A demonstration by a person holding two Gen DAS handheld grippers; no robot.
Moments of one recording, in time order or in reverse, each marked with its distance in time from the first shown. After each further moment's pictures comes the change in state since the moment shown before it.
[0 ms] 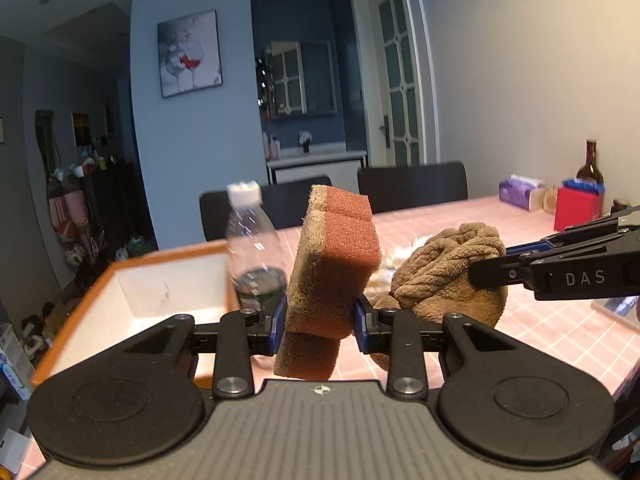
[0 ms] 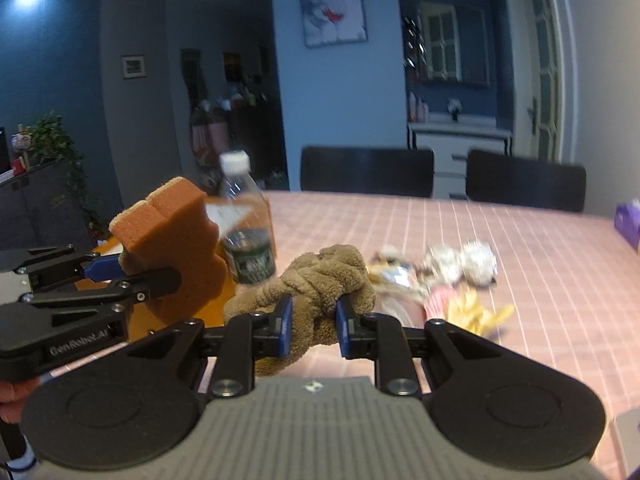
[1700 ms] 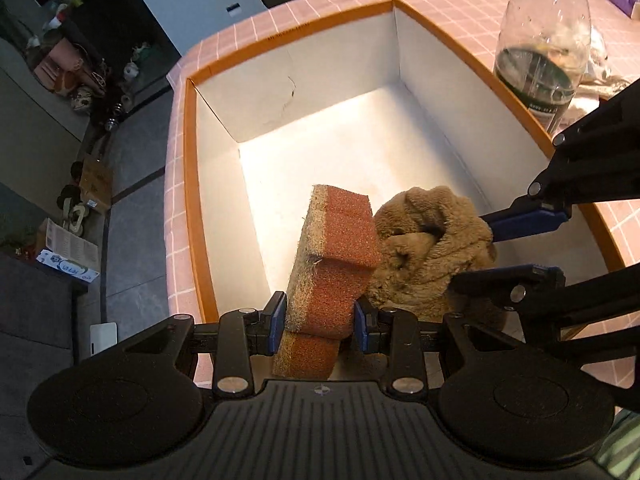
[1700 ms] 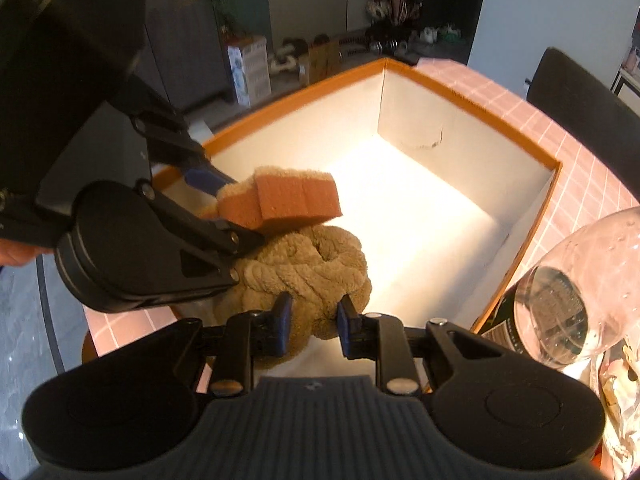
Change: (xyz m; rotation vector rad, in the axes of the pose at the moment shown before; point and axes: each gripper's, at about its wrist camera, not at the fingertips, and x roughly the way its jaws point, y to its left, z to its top) left arm 0.156 0.184 -0.018 0.139 0.840 0.068; right arm 0.257 0.177 0.077 -0.384 0.590 0.377
